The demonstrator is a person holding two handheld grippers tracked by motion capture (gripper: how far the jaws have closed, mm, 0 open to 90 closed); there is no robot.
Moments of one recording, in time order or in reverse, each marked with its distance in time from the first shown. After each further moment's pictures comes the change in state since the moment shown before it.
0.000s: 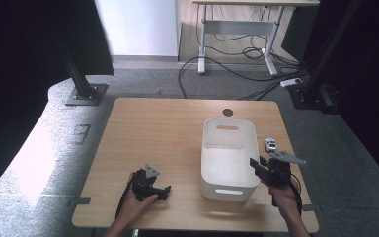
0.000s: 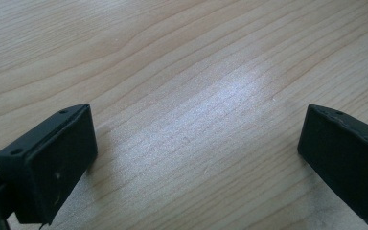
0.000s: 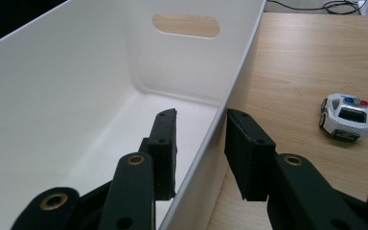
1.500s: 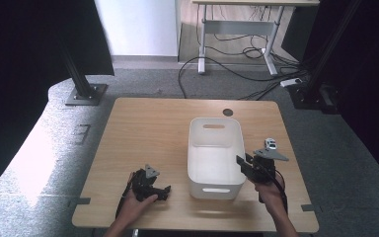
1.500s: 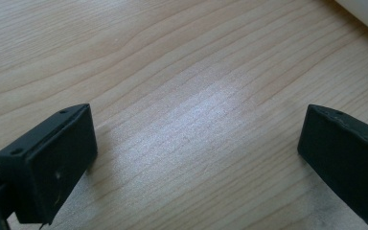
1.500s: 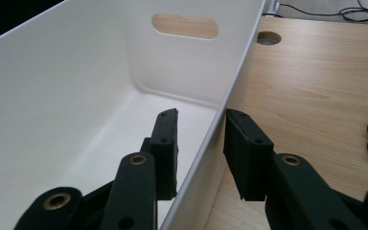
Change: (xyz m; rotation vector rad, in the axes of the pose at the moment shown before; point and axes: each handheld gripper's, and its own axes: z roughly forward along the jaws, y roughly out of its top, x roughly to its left) left arm 0.000 0.000 0.000 0.001 0.001 0.002; right arm 0.034 0.008 0.021 0.002 0.029 -0.040
